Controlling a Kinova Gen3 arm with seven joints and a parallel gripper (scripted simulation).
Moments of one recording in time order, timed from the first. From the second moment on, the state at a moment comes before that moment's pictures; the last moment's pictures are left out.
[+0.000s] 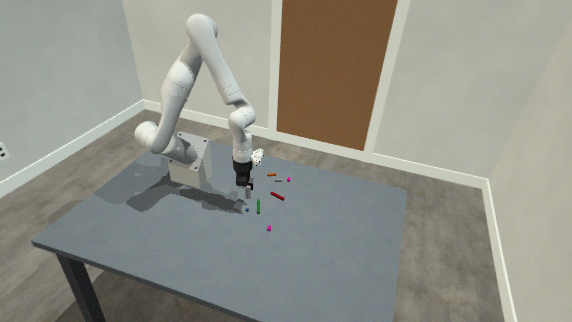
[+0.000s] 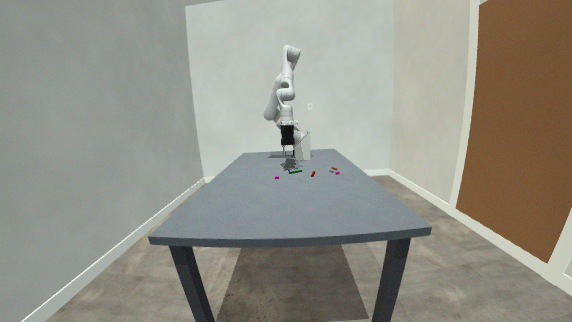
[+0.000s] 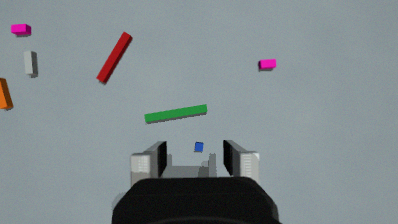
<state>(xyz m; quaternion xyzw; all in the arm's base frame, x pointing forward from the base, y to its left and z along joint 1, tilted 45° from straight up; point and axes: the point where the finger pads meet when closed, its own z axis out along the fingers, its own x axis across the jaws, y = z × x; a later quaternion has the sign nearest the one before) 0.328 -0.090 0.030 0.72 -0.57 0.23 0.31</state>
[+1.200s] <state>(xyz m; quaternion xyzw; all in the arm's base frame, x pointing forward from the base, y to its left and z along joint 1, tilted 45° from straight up) 0.363 -0.049 -0.006 0.87 -0.29 0.12 0.37</state>
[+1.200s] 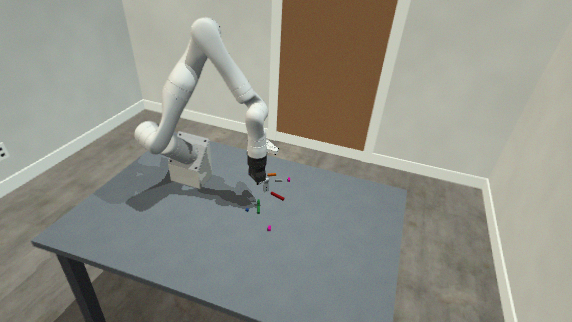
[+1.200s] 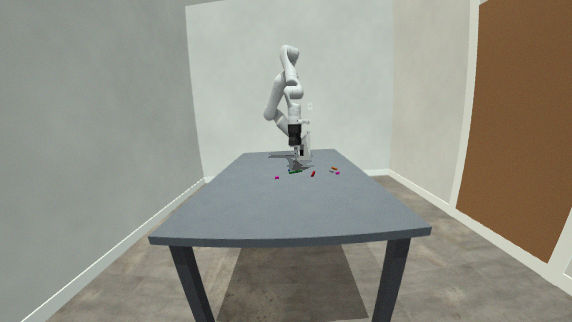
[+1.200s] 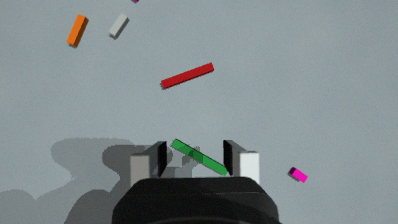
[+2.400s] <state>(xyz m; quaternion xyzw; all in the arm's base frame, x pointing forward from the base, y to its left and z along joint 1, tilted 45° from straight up) 0.389 0.020 -0.073 0.89 0.26 -0.09 0.37</state>
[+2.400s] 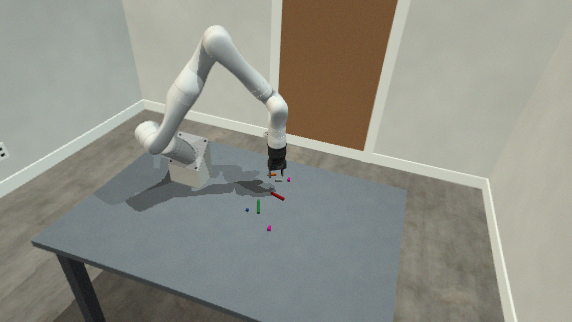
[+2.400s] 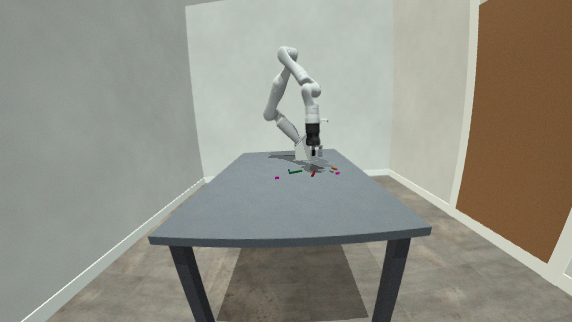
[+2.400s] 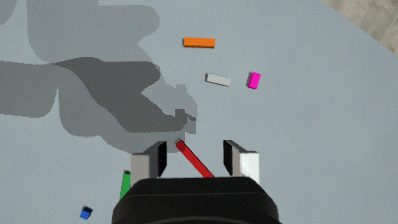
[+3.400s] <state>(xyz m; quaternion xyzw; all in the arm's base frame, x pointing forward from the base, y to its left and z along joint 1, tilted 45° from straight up) 0.385 0.053 -0.122 0.69 0.62 -0.25 0.28</state>
